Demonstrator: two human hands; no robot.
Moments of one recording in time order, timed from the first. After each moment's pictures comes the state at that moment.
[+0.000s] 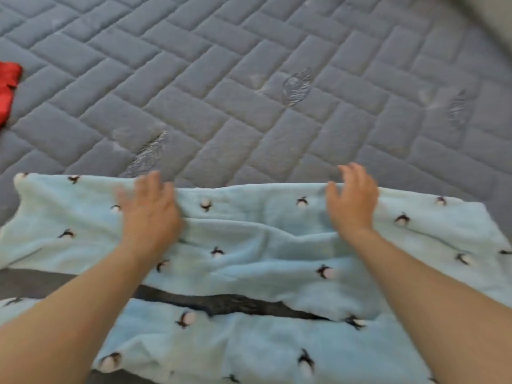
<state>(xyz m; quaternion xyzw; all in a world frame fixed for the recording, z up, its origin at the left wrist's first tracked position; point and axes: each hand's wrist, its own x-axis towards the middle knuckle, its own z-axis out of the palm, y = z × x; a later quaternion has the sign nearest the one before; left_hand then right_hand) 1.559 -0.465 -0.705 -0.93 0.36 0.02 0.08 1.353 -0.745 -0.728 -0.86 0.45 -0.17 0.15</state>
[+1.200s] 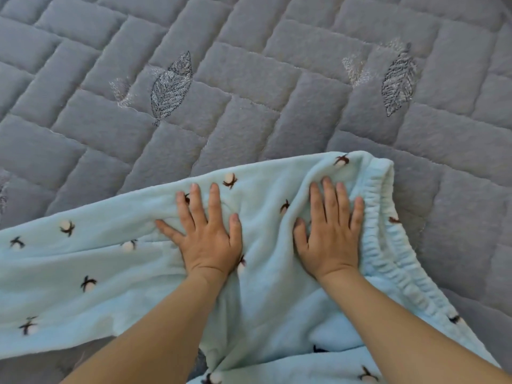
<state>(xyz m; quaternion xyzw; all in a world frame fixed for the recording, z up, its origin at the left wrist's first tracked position) 1.392 -0.771 -0.807 -0.96 0.28 0.08 -0.02 1.239 -0.907 -0.803 -0.91 0.42 -0.03 0.05</state>
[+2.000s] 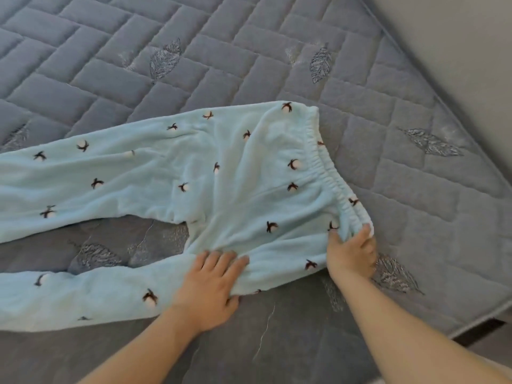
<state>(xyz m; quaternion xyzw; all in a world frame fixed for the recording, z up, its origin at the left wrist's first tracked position) 1.194 -0.576 -0.721 -0.75 0.63 0.20 0.04 1.012 -0.791 -0.739 -0.58 0.77 0.03 0.27</state>
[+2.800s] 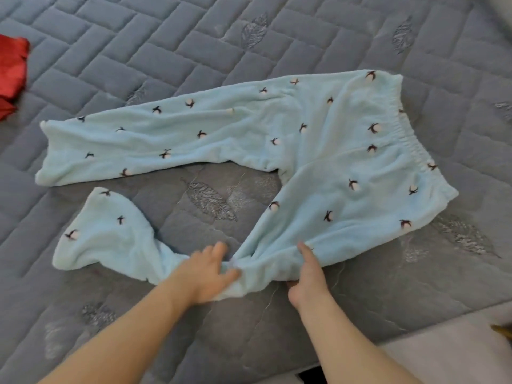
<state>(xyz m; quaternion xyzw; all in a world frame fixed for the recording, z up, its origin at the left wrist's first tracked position) 1.256 -0.384 -0.679 -0.82 0.38 0.42 0.07 1.104 -0.526 -0.706 -0.07 0.65 -0.15 0.74</state>
